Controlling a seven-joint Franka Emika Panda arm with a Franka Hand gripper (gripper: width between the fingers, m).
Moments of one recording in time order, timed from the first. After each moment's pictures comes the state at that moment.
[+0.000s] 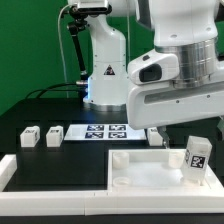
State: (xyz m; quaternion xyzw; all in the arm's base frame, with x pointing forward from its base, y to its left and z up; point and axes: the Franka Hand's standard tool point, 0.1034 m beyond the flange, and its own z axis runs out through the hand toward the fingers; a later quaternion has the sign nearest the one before) arm 0.628 0.120 0.092 -1.00 0.00 0.03 0.08
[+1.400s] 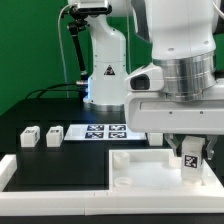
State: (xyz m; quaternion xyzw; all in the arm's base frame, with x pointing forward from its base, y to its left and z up) arm 0.633 0.116 0.075 -0.95 0.29 0.03 0.07
